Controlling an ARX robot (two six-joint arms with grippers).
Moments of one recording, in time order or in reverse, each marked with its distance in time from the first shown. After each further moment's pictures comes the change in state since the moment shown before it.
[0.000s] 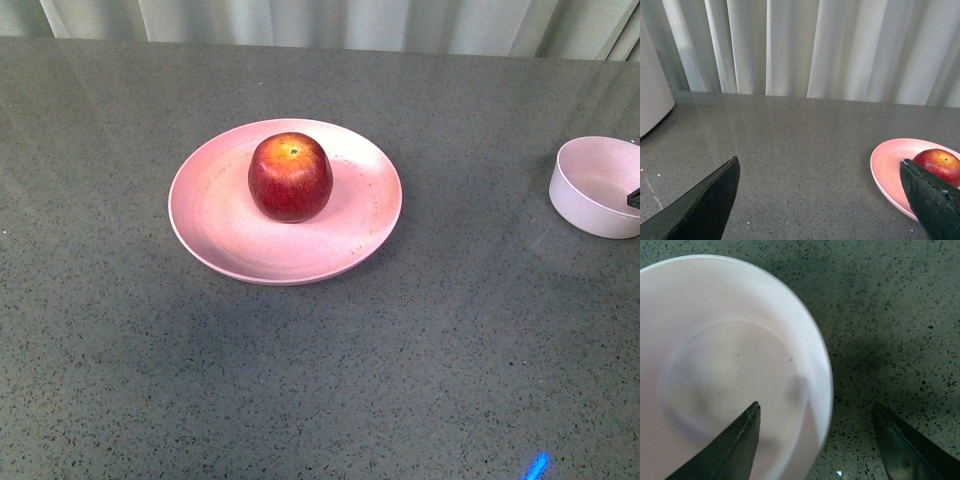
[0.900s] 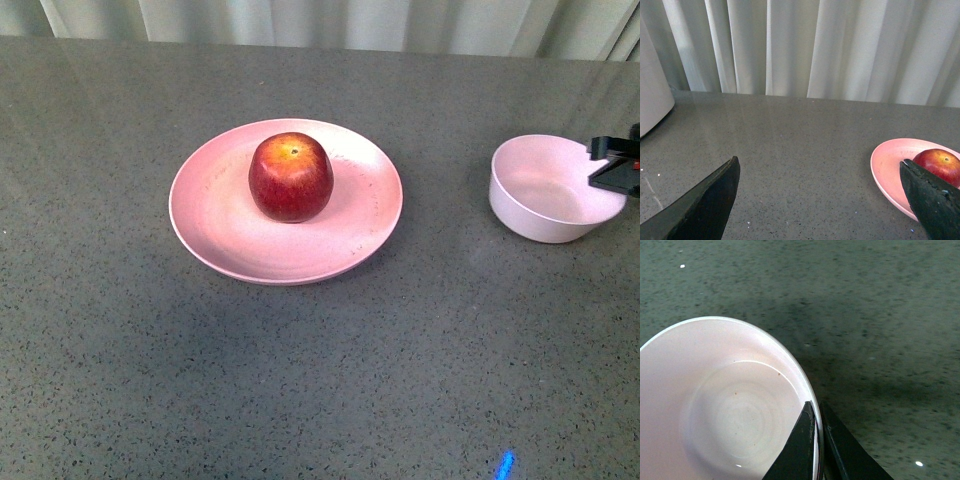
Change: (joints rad) left arm 0.000 0.000 0.000 0.000 0.000 0.000; right arm 0.152 -0.032 0.006 -0.009 -0.012 0.133
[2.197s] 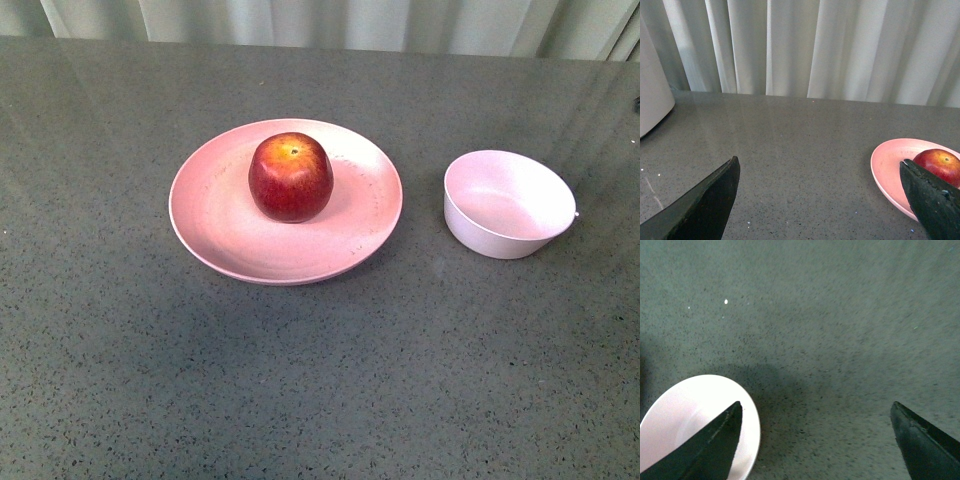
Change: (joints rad) left arm 0.000 0.000 0.000 0.000 0.000 0.000; right arm -0.004 -0.367 -0.275 0.209 0.095 -0.006
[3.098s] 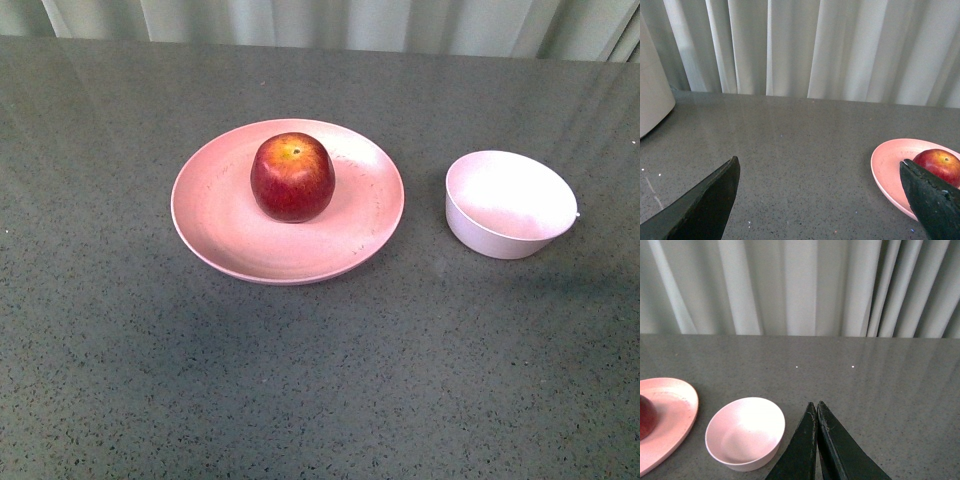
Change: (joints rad) left arm 0.000 0.000 0.000 0.000 0.000 0.000; right arm 0.083 -0.731 -0.691 0.404 0.113 0.003
